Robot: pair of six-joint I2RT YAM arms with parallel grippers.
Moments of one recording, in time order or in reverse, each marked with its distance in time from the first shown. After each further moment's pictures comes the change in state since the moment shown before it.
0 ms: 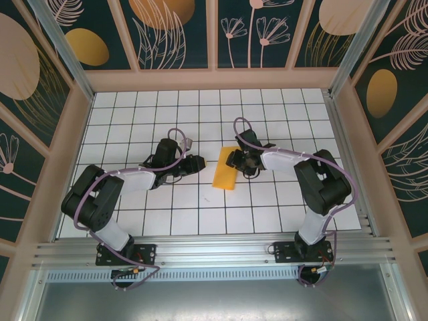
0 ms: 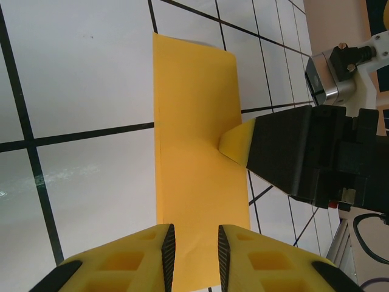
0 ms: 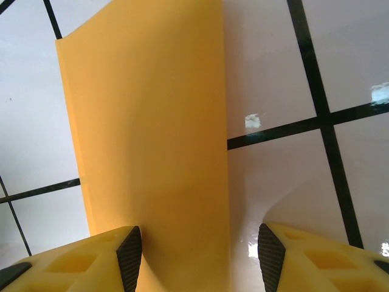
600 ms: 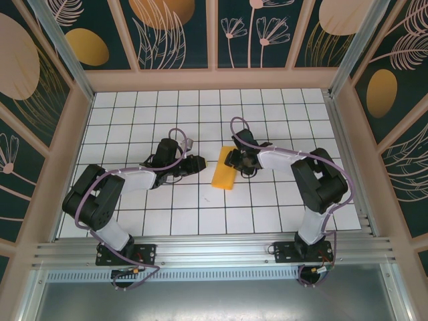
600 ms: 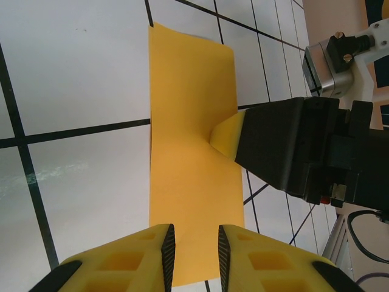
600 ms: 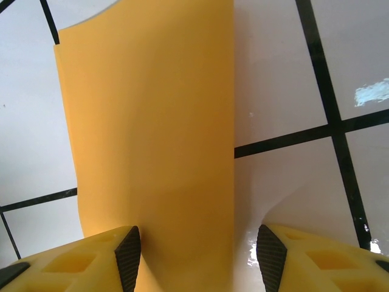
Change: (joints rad) left arm 0.000 0.010 0.005 0.000 0.019 0.000; right arm 0.023 0.029 0.037 -0.028 0.049 0.006
